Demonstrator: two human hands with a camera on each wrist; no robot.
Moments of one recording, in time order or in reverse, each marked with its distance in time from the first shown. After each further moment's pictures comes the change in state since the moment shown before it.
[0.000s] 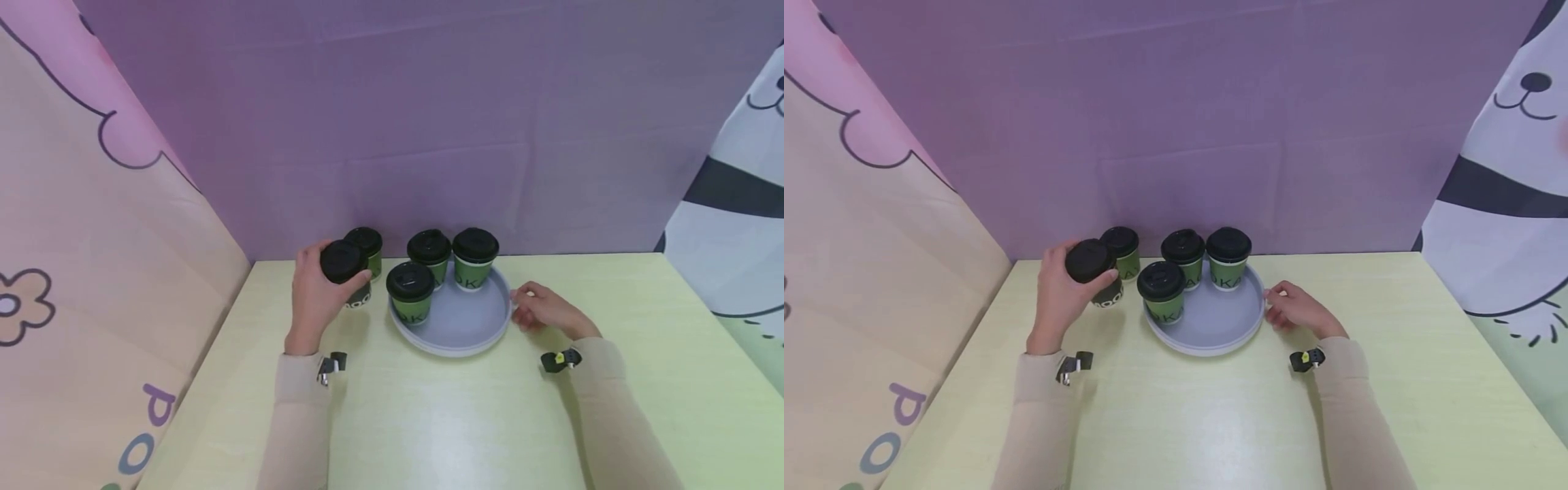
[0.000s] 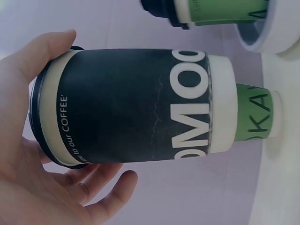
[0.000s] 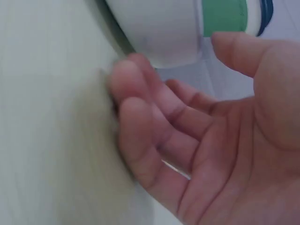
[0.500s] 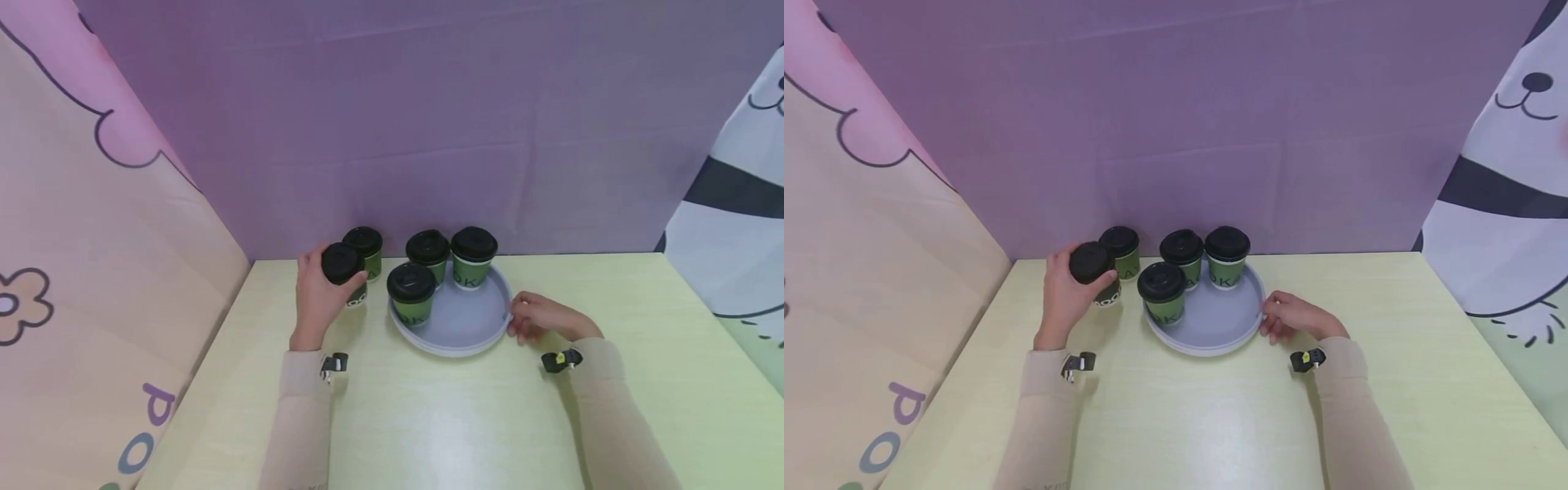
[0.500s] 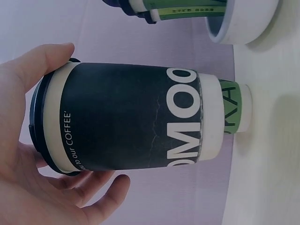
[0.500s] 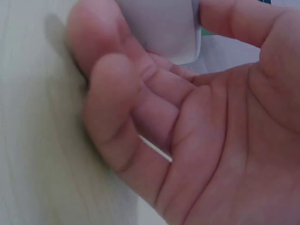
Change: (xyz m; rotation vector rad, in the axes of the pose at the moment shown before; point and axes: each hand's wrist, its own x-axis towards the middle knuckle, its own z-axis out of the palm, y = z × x) left_hand 0.005 -0.016 0.015 -0.005 0.000 -0.075; right_hand -0.007 -0.004 0.000 0.100 -0.227 0.057
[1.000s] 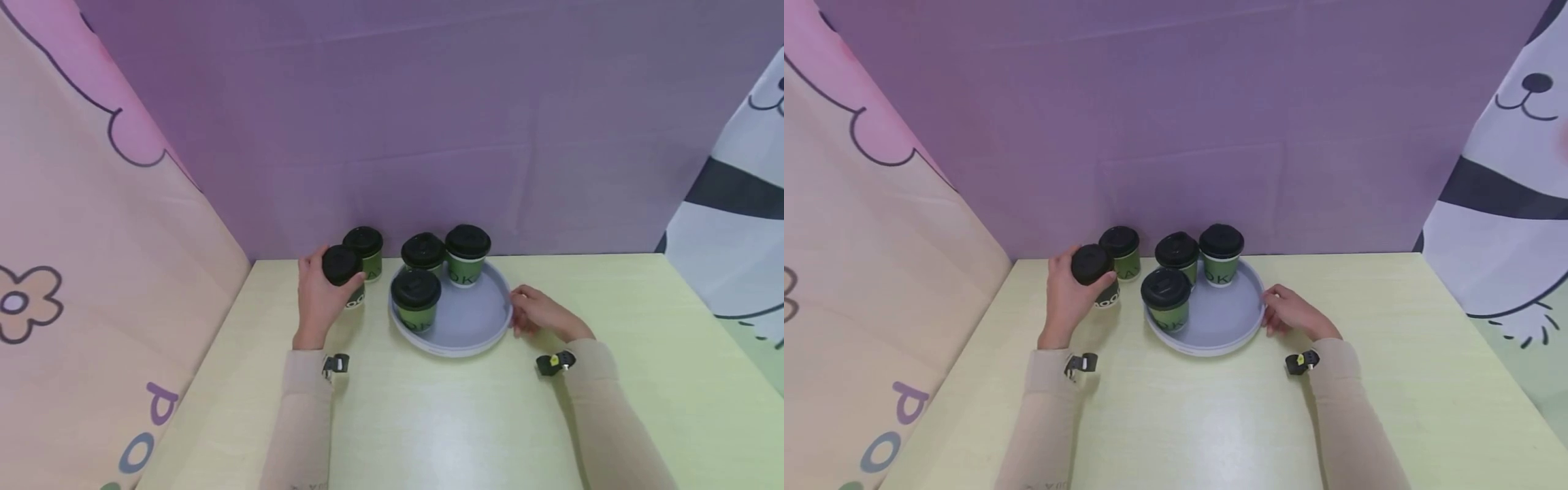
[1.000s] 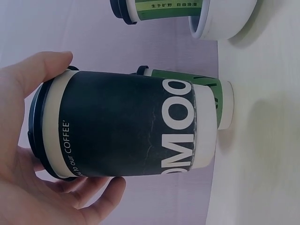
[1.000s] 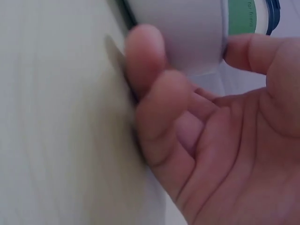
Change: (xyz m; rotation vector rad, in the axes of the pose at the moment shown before) left_hand 0.005 -0.014 0.009 -0.002 0.007 -0.017; right_hand 0.014 0.008 0.003 -0.041 0.188 -0.038
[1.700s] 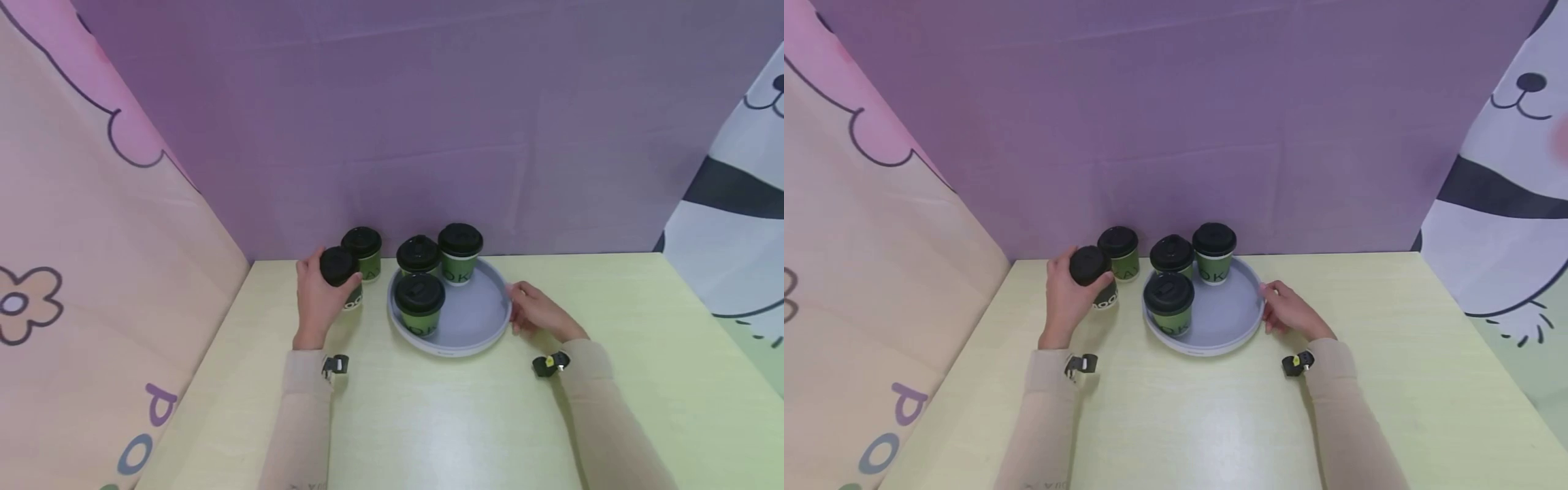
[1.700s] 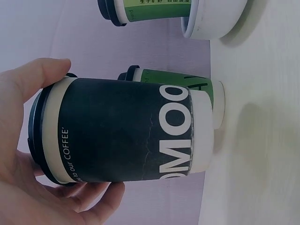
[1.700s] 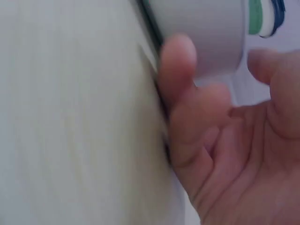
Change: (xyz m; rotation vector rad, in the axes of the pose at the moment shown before) left_hand -0.001 -0.006 0.003 -0.003 -0.008 -0.049; right_hand 0.003 0.003 0.005 0.017 0.054 -0.020
